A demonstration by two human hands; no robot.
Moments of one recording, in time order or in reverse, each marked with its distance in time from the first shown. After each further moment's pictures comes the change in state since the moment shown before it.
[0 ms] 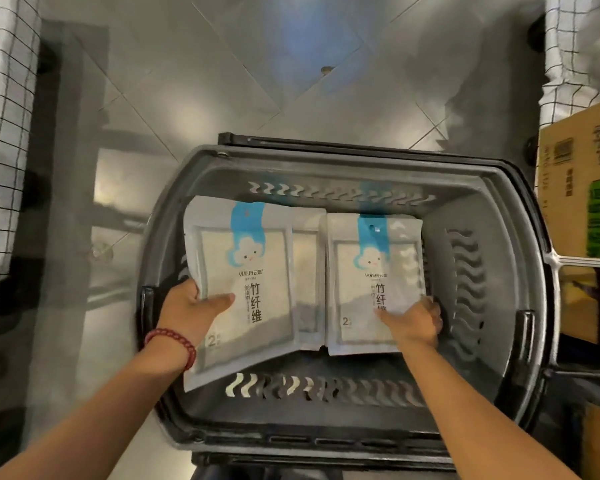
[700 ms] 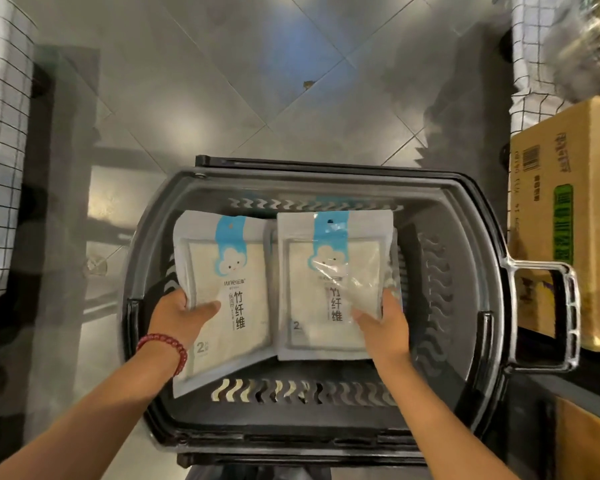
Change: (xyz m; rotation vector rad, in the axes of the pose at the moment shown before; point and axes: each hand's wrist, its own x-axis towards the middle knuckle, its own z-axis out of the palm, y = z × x) left_hand -0.003 0.005 0.013 0.078 0.022 -0.070; right_hand -0.038 0.000 -0.015 0.539 -0.093 -0.414
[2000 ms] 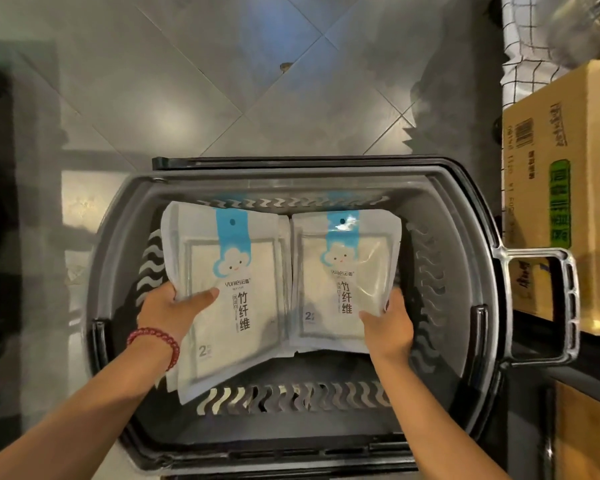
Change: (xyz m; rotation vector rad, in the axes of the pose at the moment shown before) left_hand 0.027 0.011 0.019 0.032 0.005 -0.031; right_hand 0.022 0.026 -0.005 -0.193 0.157 0.203
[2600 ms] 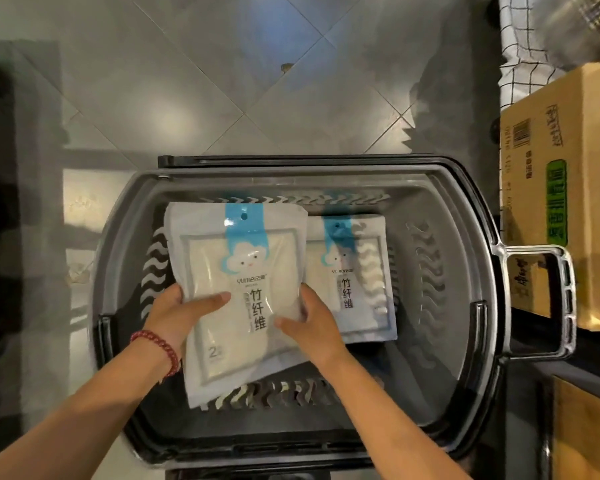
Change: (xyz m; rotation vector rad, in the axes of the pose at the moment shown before) left_hand -0.021 0.012 -0.005 -0.253 -0.242 -0.109; right_hand -0.056 -0.057 0.041 0.342 -0.683 -0.171
